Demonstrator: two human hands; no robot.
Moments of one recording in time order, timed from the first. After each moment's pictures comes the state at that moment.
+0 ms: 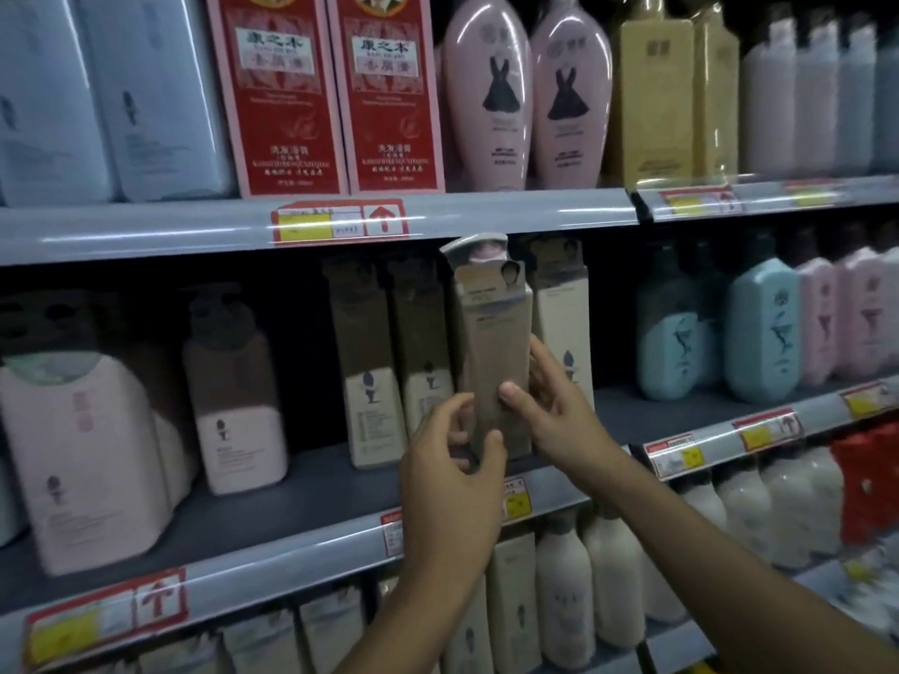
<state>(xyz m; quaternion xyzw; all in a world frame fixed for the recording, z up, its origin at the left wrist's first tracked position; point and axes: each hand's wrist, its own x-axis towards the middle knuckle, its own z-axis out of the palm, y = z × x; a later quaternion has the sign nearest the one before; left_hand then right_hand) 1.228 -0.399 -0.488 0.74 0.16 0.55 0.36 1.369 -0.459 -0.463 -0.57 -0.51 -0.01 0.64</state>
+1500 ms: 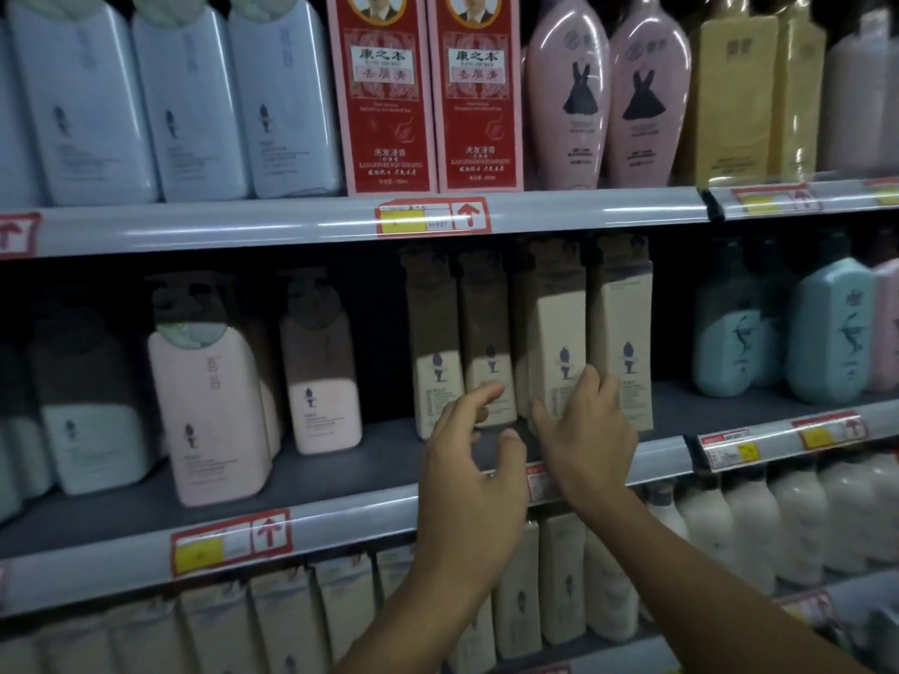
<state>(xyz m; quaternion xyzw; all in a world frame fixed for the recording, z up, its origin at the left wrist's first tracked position) 1.153 -0.411 -0.476 0.74 0.17 0.53 0.38 1.326 -0.413 -0.494 -0.82 -0.23 -0.31 0.41</state>
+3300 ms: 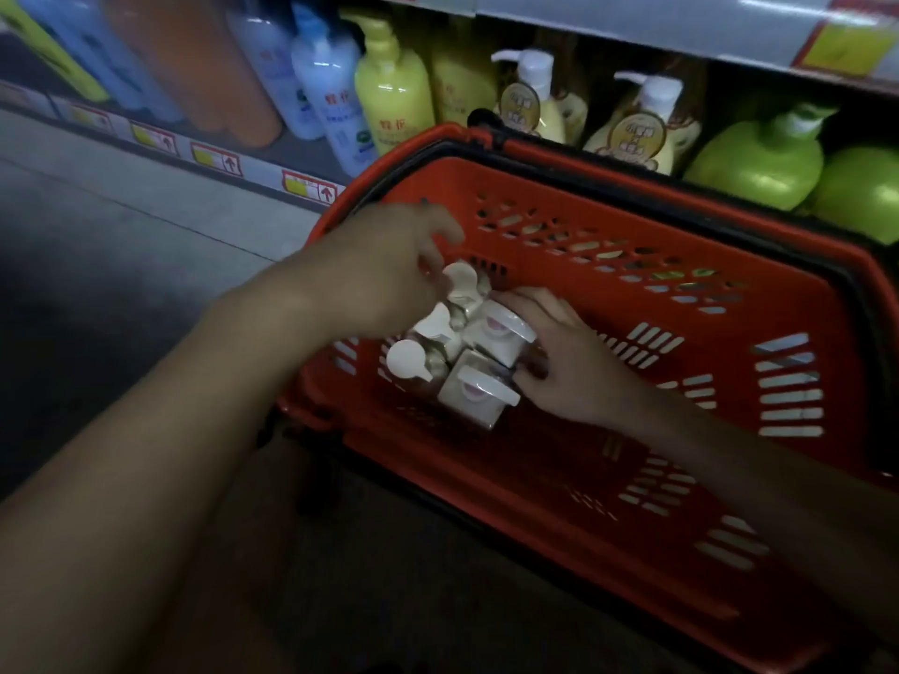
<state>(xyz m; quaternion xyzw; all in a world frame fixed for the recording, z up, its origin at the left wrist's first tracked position) 0.609 -0.263 -0.786 0.78 0.54 -0.05 0.29 0.821 -0.321 -0.964 -0.54 -0.75 0.31 0.24</state>
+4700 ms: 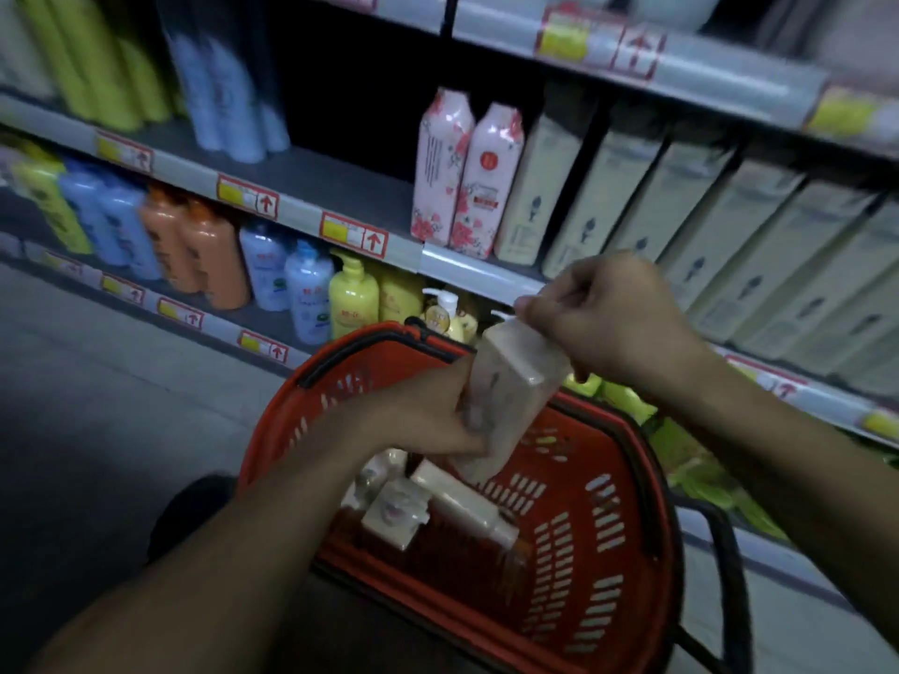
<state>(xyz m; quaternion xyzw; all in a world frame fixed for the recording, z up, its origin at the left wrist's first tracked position) 0.661 -0.286 -0.766 0.81 0.35 0.11 0.47 0.836 -0.332 -0.648 -0.71 -0.62 0.12 0.31</state>
